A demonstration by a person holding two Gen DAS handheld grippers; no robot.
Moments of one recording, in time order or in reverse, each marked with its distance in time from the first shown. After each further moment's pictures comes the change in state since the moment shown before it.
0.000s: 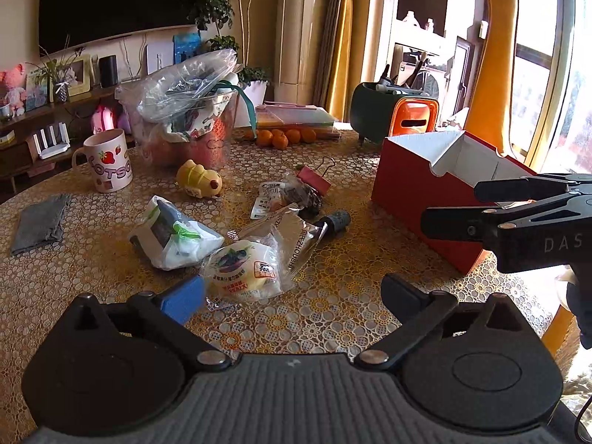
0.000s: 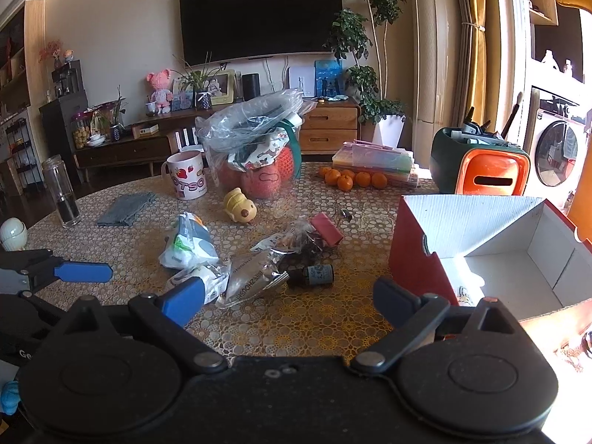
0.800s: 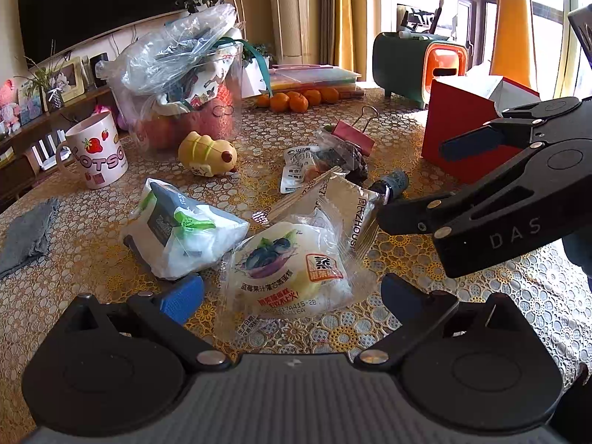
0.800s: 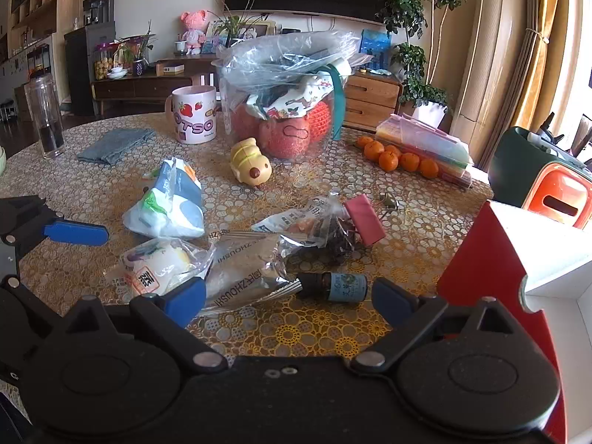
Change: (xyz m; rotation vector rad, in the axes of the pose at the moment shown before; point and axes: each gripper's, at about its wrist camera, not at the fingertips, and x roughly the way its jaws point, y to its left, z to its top) left arm 0.092 0.025 -0.009 0.110 0.076 0.054; right arm 0.119 0.013 0.003 -0.203 0.127 0.036
